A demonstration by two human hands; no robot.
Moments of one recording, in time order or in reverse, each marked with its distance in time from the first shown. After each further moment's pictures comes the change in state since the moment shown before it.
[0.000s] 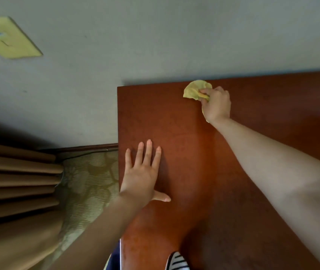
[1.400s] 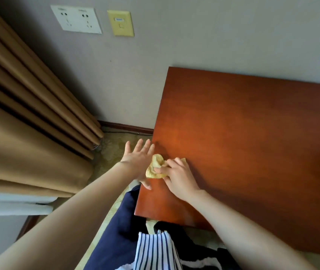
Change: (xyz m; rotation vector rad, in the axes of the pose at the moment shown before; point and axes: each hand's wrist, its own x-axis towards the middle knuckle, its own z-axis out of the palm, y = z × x) left_hand -0.196 0.008 0.043 -0.058 -0.263 -0.218; right_hand -0.364 -0.035 0.000 0.092 -0.473 -0.834
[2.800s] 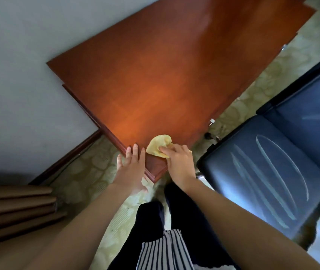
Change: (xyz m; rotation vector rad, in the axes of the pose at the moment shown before) left_hand -0.018 -0.023 0.090 0.384 0.121 0.642; right_hand -0.073 -0.131 0.083 0.024 0.514 1.183
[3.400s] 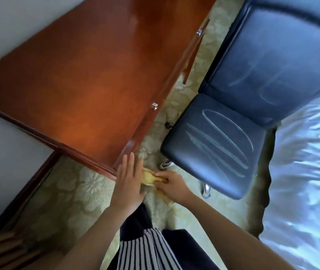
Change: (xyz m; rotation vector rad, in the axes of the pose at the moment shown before) left_hand -0.045 0.073 0.057 -0.062 0.283 0.308; right_hand -0.144 0.029 -0.021 0.677 -0.138 0.412
